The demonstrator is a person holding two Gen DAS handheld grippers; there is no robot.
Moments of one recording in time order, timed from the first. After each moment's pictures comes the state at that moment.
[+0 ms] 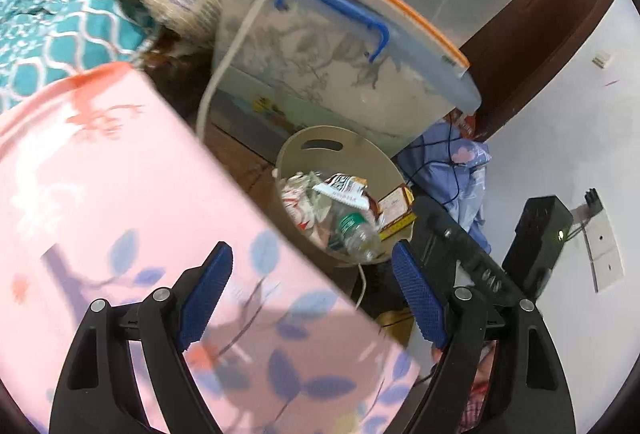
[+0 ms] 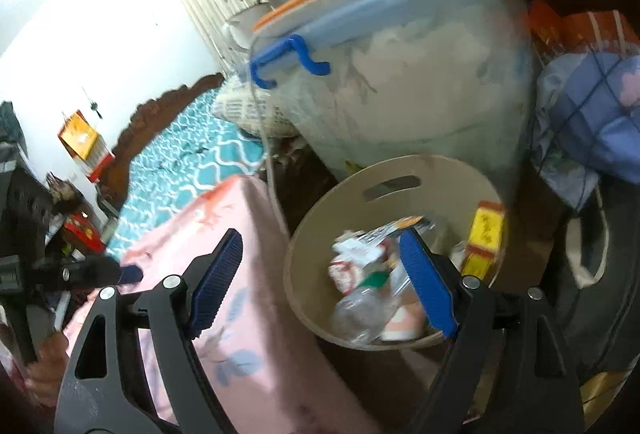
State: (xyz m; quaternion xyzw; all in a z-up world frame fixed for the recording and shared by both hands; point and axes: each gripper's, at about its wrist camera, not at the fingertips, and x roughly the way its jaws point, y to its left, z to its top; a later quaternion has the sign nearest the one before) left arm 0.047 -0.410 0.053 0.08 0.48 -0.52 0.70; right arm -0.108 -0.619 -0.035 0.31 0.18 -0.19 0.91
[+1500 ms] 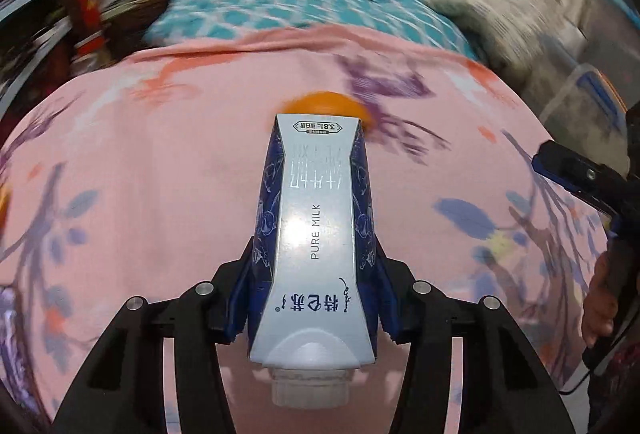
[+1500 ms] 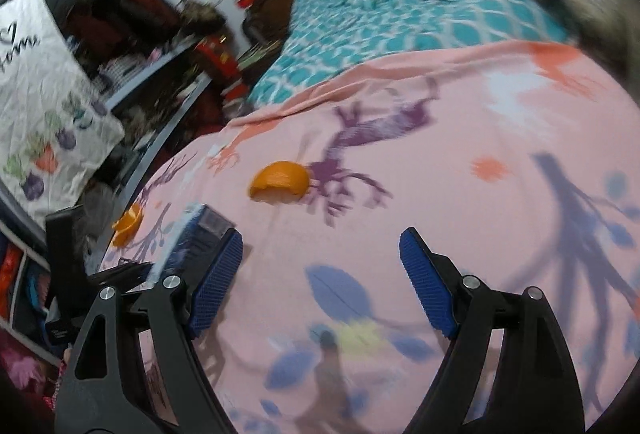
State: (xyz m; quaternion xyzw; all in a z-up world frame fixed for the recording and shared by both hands) left arm 0.096 0.035 0.011 0.04 0.46 -0.16 0.87; right arm 0.118 -0.245 -0.029 0.19 0.36 0.14 0.90
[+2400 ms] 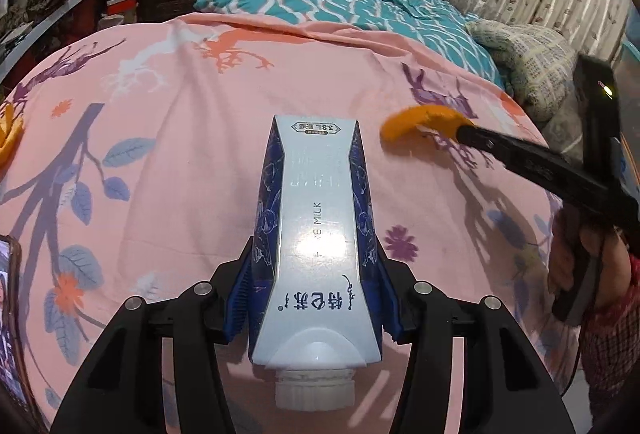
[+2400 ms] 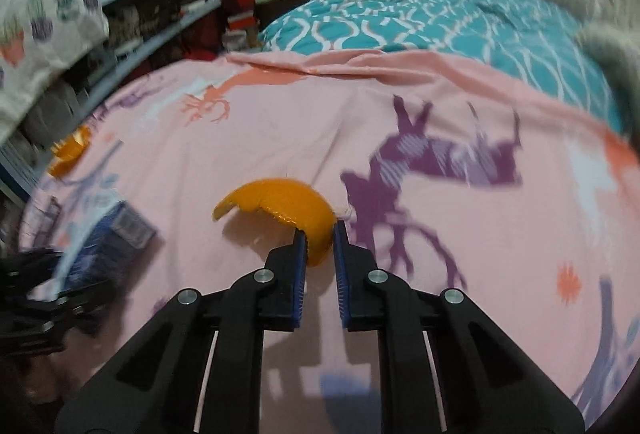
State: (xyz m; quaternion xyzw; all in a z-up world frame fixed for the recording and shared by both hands) left arm 0.104 0.085 -0.005 -0.03 0.47 -0.15 0.87; right arm 0.196 -0.168 -0.056 0.02 0.42 0.14 0.90
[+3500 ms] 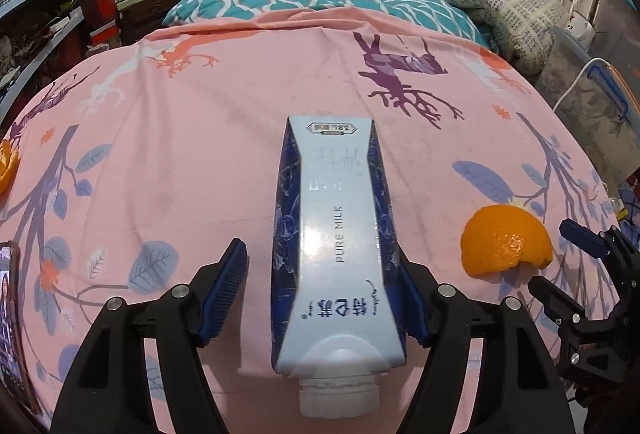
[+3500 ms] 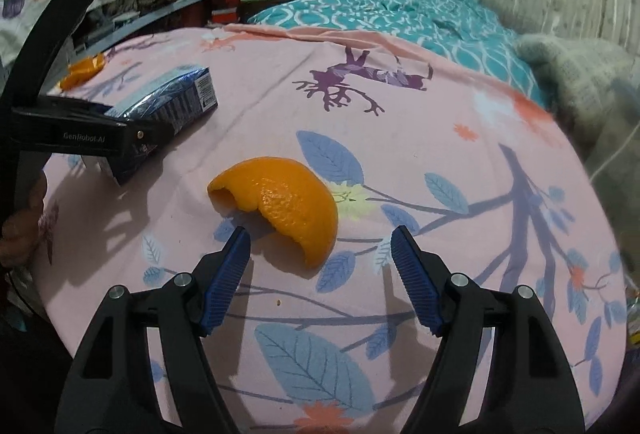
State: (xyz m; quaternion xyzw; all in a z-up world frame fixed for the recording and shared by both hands) left arm 0.074 0.032 -0.013 0.05 0.47 -0.15 0.87; right arm 0.018 -0.190 -0.075 -0.08 0.38 0.07 0.92
